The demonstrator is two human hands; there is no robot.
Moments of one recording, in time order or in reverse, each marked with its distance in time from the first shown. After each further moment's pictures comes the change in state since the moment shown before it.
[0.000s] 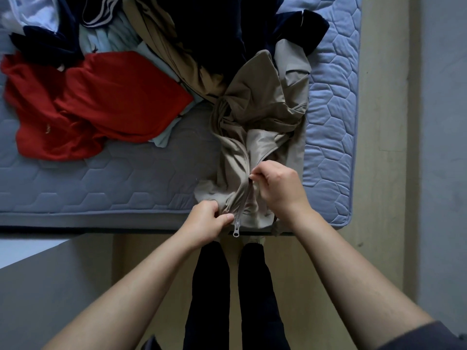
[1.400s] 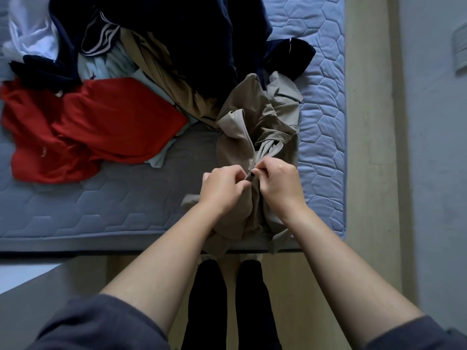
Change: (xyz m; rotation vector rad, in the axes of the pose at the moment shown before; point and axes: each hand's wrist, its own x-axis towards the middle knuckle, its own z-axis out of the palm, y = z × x) left_hand 0.069 0.077 -0.026 0.071 0.268 0.265; right_hand 0.043 0.009 -0.010 -0.039 0.081 0.183
